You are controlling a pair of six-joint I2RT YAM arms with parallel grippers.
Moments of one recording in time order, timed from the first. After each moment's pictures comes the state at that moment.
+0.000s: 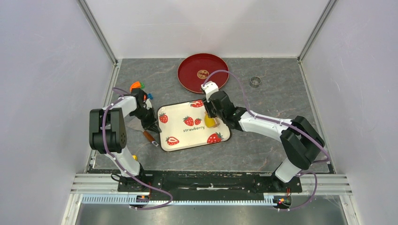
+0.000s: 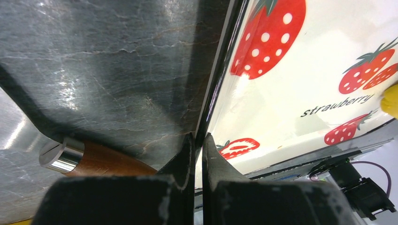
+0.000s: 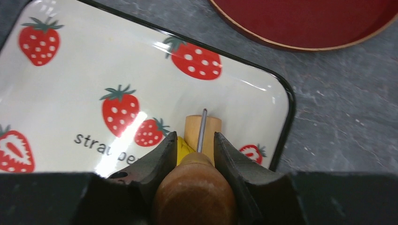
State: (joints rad) left arm 0.05 1.74 1.02 -0.81 0.34 -0.30; right arm 0.79 1.64 0.99 0.08 0.22 0.08
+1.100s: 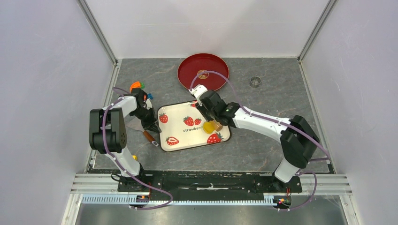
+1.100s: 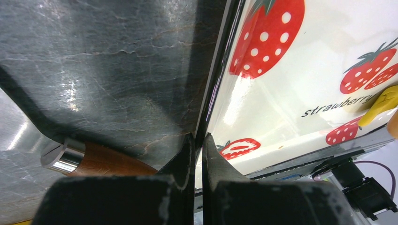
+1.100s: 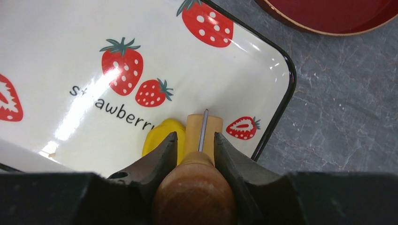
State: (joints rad) left arm 0.05 1.74 1.02 -0.81 0.34 -0.29; right arm 0.87 1.69 1.21 -0.29 0.26 -0.03
